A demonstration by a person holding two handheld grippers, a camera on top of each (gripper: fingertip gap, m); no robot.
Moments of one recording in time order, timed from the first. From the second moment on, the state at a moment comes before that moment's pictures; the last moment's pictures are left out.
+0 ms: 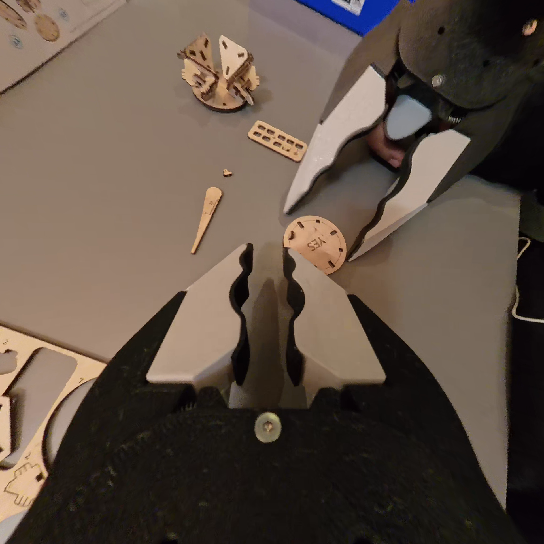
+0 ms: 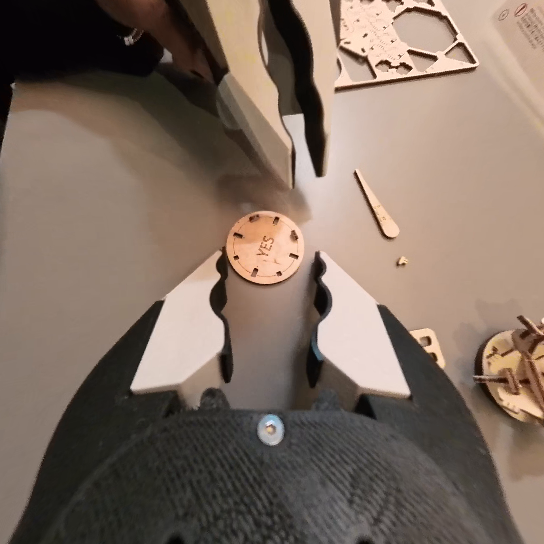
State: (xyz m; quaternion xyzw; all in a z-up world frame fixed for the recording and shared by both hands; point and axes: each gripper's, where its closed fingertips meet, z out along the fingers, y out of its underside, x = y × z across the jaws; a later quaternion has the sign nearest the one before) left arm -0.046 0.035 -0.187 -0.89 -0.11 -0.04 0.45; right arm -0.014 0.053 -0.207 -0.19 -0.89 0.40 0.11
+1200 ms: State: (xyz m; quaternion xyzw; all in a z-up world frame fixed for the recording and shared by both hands) left arm 0.024 0.027 -0.169 -0.86 -0.05 -0.02 0.51; right arm 0.038 0.046 -0.194 -0.32 -0.84 0.41 0.14
